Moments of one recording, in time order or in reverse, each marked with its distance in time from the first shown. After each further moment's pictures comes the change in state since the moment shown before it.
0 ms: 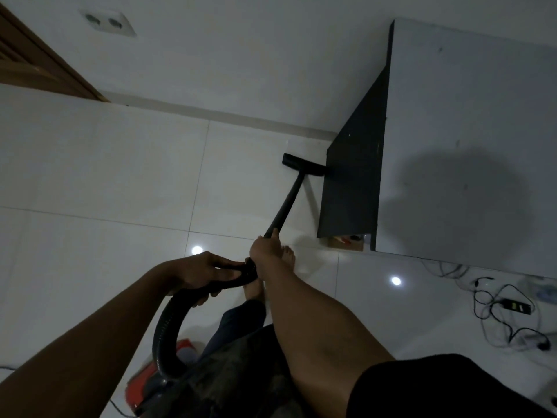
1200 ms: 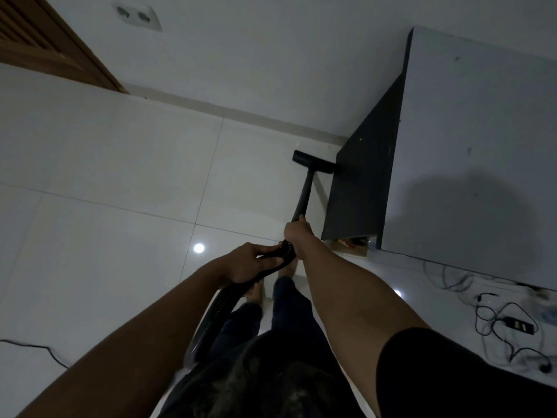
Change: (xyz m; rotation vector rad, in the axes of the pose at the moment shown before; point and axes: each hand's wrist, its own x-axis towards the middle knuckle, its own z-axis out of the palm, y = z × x) left_hand 0.008 0.036 0.070 0.034 0.197 0.176; right_hand 0.033 -0.001 -0.040 -0.324 0.074 0.001
